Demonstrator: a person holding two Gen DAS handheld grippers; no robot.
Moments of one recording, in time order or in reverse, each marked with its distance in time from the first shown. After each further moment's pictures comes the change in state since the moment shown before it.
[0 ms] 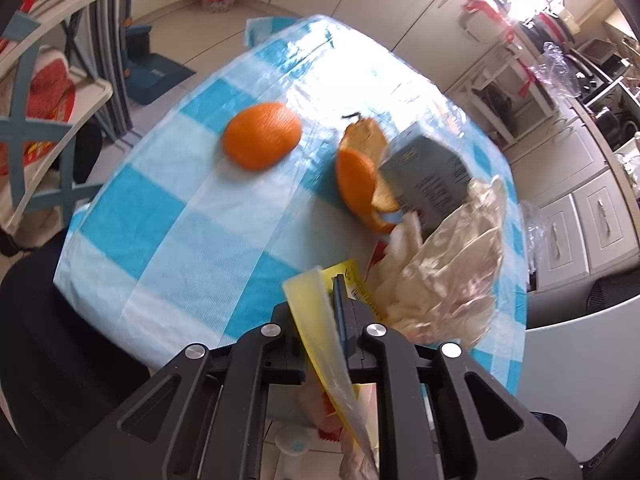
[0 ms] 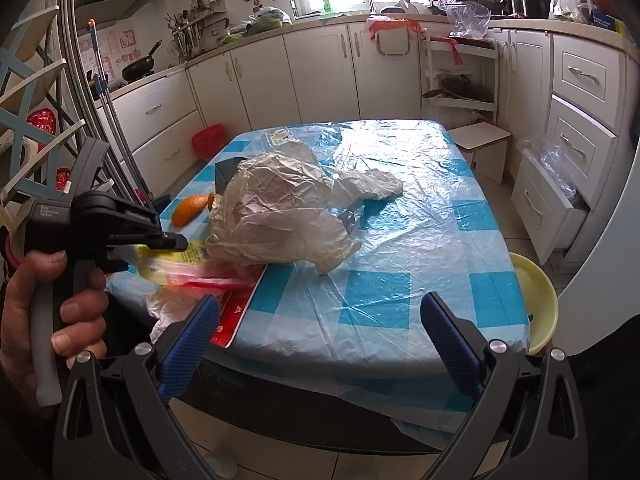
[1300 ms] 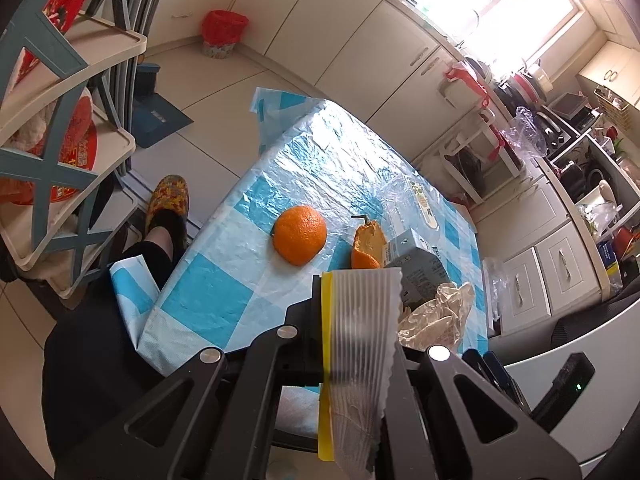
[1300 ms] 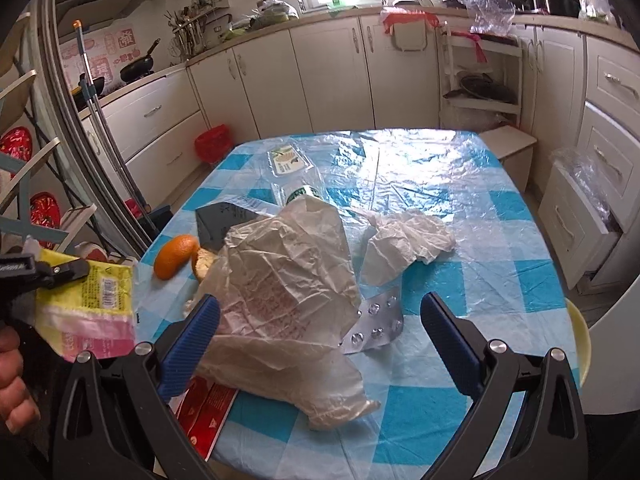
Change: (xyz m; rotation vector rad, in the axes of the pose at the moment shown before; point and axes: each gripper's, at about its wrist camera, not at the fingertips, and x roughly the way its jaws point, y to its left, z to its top) left arm -0.068 0.065 0.027 -0.055 -0.181 -0.122; right arm 0.097 0.015 0.064 0.022 0.032 0.040
